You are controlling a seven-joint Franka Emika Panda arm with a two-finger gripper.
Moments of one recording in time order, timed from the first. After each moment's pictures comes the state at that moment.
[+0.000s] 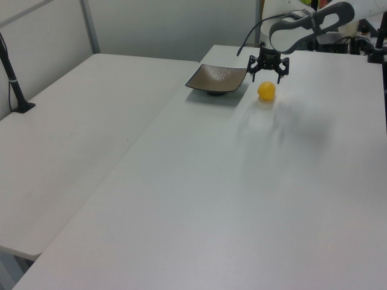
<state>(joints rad) 0.02 0.50 -0.29 -1.61 -0.03 2.28 1.05</state>
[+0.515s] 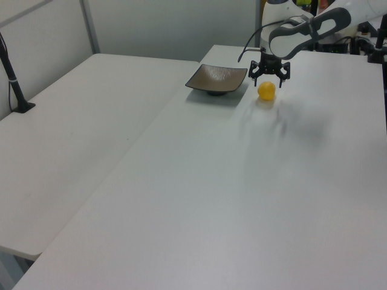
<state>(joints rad) 0.02 0.54 -0.31 -1.61 -0.03 2.30 1.05</state>
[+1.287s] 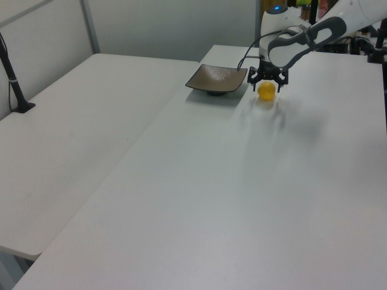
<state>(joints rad) 0.02 0.58 -0.31 -1.61 -0.05 2.36 1.05</state>
